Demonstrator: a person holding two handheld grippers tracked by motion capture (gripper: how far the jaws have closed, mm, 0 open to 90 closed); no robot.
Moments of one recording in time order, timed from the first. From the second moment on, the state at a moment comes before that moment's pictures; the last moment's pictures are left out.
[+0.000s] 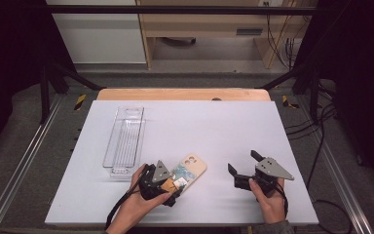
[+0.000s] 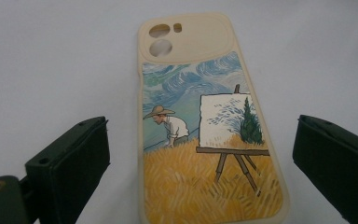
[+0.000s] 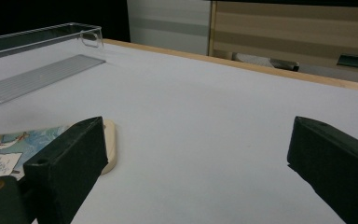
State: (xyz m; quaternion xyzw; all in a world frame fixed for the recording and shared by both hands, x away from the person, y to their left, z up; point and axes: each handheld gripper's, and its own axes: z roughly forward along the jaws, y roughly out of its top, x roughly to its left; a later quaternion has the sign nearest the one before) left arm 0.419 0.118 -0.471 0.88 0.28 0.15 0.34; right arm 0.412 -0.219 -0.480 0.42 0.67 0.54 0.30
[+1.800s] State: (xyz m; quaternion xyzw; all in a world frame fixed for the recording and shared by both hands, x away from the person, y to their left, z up) left arm 0.437 0.114 -0.485 0.87 0.30 0.12 0.36; right arm 0.413 -0.218 -0.481 0.42 0.67 0.54 0.28
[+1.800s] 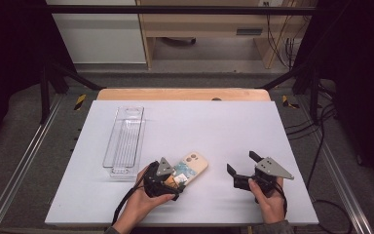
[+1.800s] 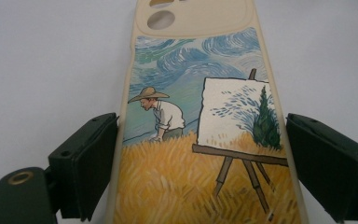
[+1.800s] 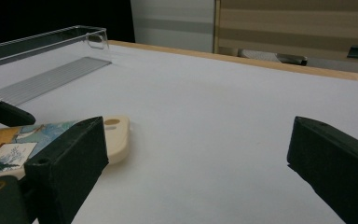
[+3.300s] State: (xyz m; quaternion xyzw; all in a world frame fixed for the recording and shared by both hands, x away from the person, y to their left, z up) left arm 0.419 0.134 -0.451 0.77 0.31 0.24 0.50; right arm 0.423 -0.188 -0.467 0.45 0.69 0.54 0.19
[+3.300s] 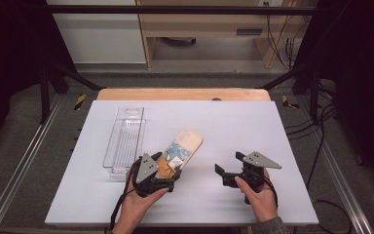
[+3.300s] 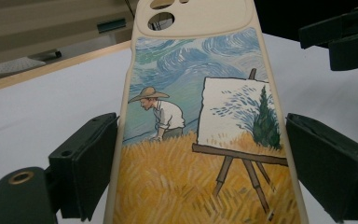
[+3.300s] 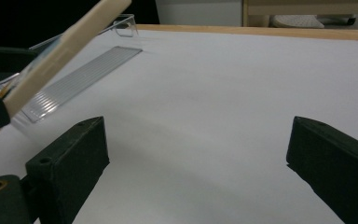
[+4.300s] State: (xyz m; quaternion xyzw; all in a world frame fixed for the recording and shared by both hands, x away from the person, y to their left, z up) left arm 0.416 0.132 -0.449 0.76 0.30 0.24 0.52; right arm 0.429 -0.155 -0.416 0.42 0.69 0.57 0.15
